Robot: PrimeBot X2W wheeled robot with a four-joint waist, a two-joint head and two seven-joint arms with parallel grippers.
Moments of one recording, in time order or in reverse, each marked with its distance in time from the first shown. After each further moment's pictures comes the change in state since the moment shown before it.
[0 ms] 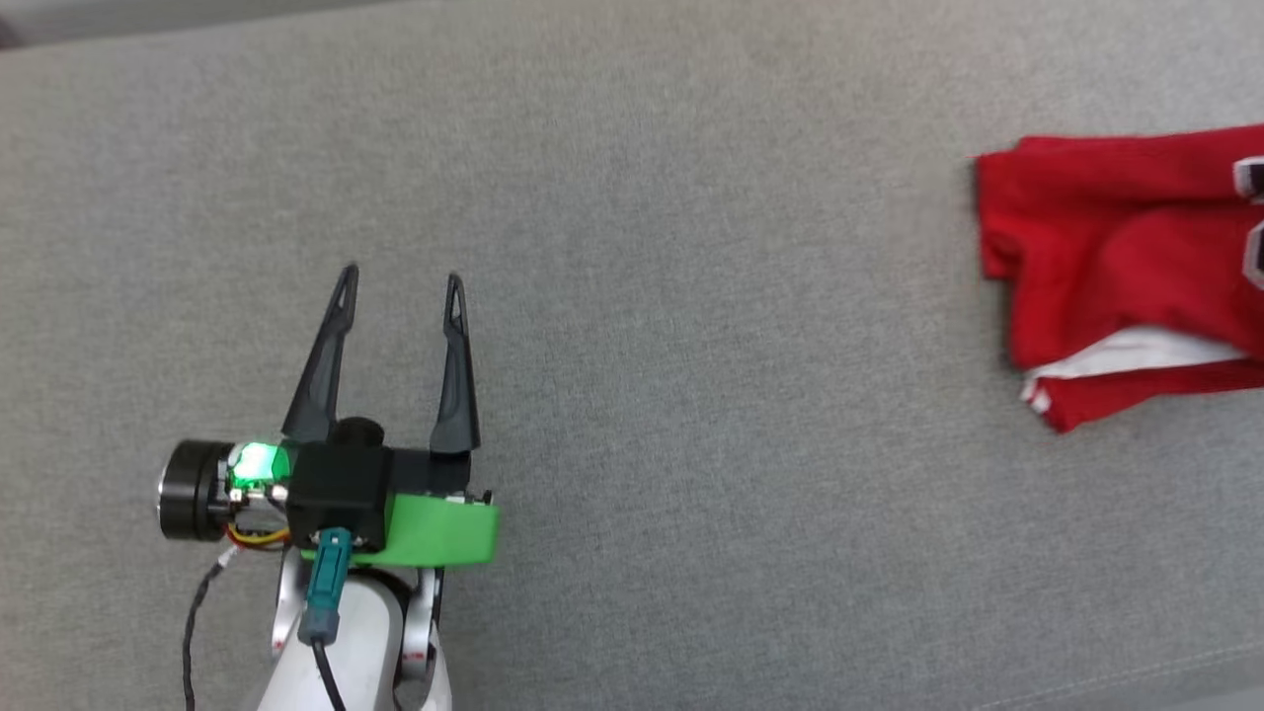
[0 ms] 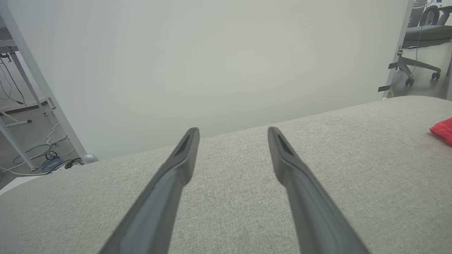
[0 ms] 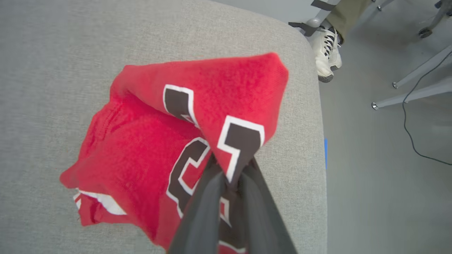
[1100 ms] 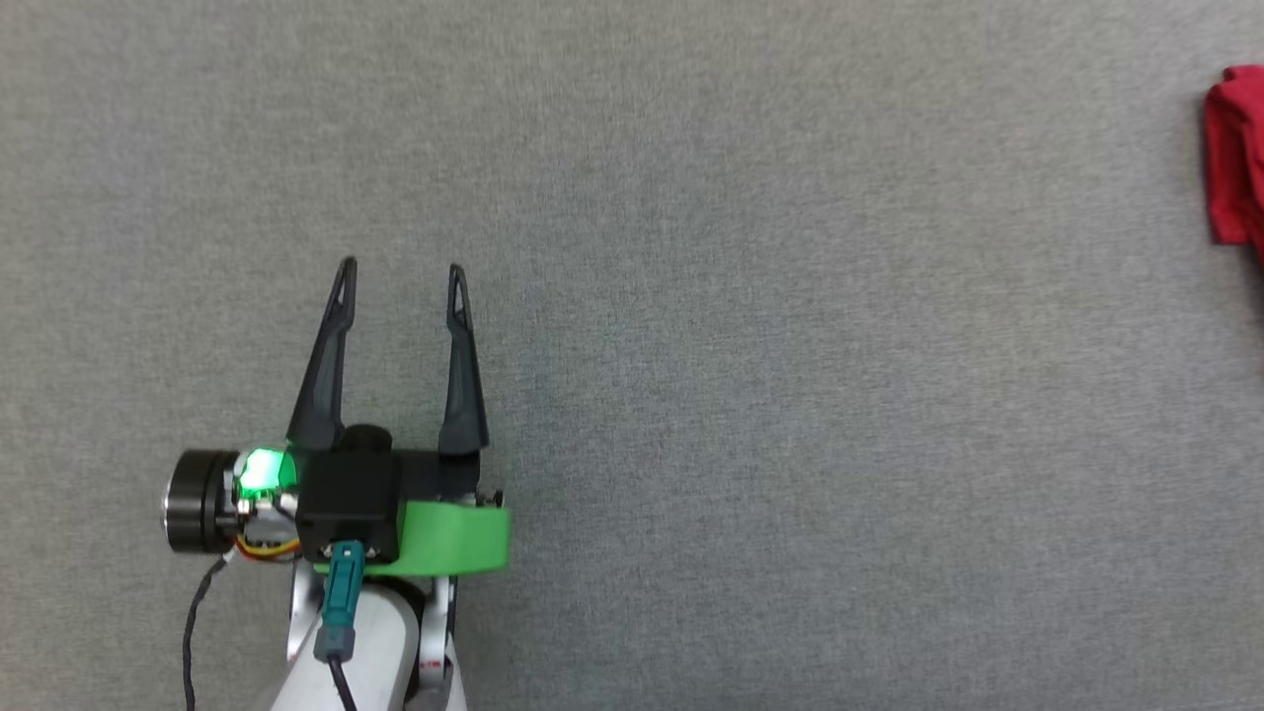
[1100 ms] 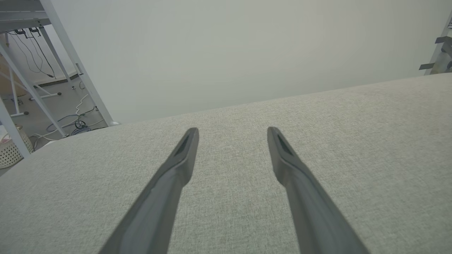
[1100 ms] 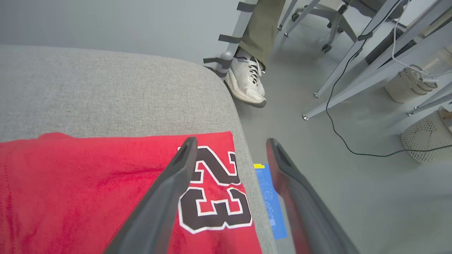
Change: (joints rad) left arm -0.023 0.052 -0.090 -0.038 -0.042 0.128 0.000; right arm -0.224 0.048 -0.066 0.578 -0.105 0.000 -0.402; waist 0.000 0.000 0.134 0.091
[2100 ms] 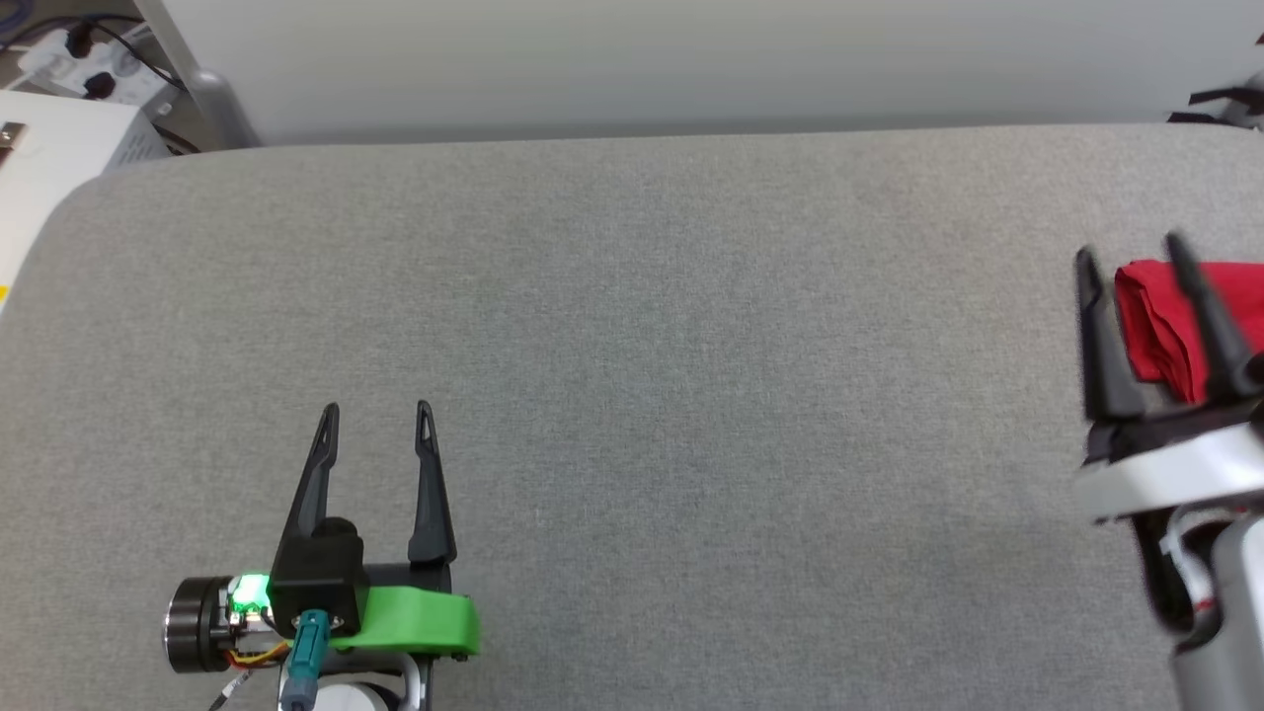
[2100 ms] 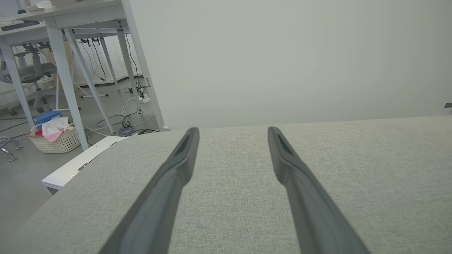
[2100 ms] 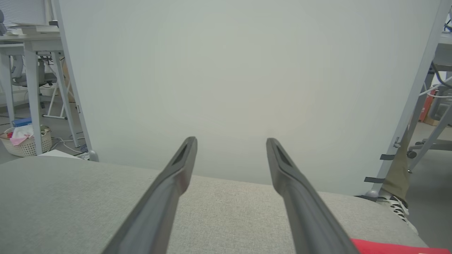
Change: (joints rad) left arm 0.191 -0.057 0.117 0.083 -0.059 -0.077 0.000; right arm 0.661 0.681 -0.477 -0.814 -0.549 0.000 -0.173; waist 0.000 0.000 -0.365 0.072
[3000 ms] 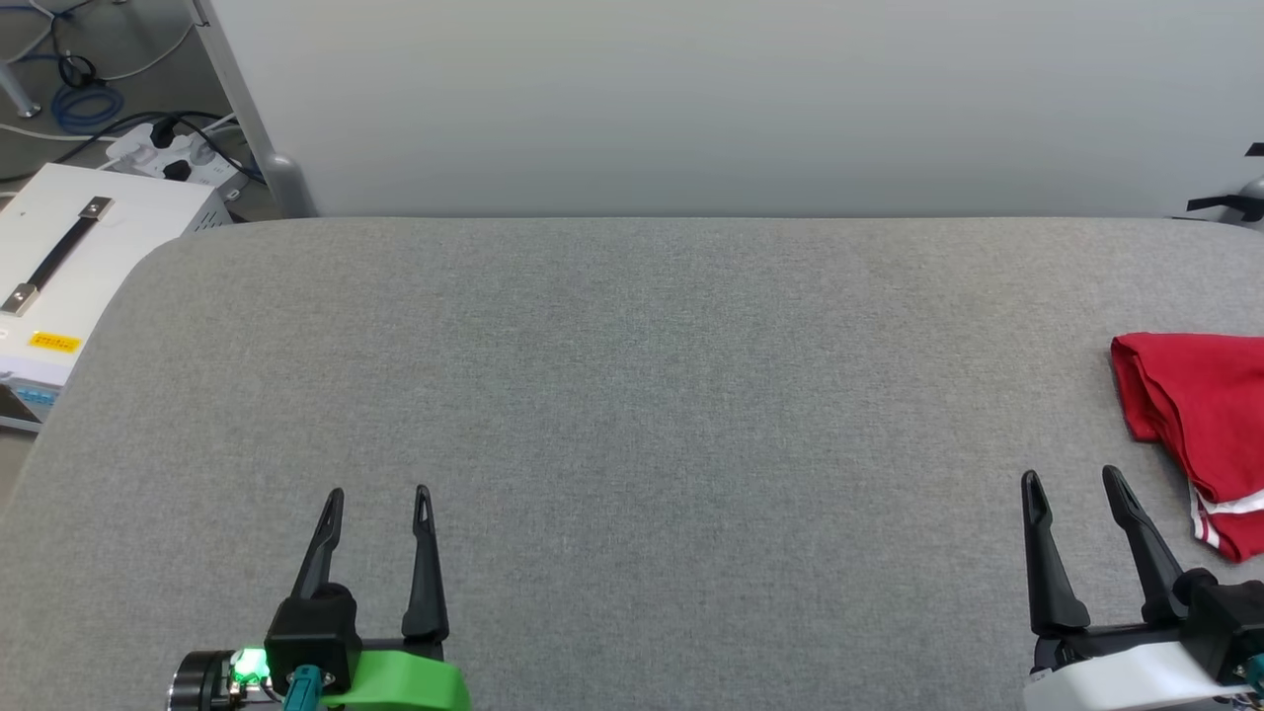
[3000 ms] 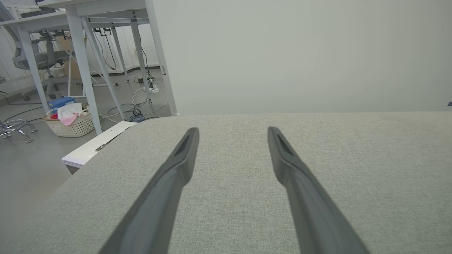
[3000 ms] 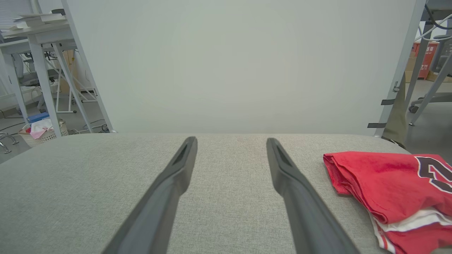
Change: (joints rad) left arm 0.109 -0.033 0.064 0.053 0.002 -0.085 0.000; right arm 0.386 0.184 -0.049 -0.128 -0.091 0.000 0.000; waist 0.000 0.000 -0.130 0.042
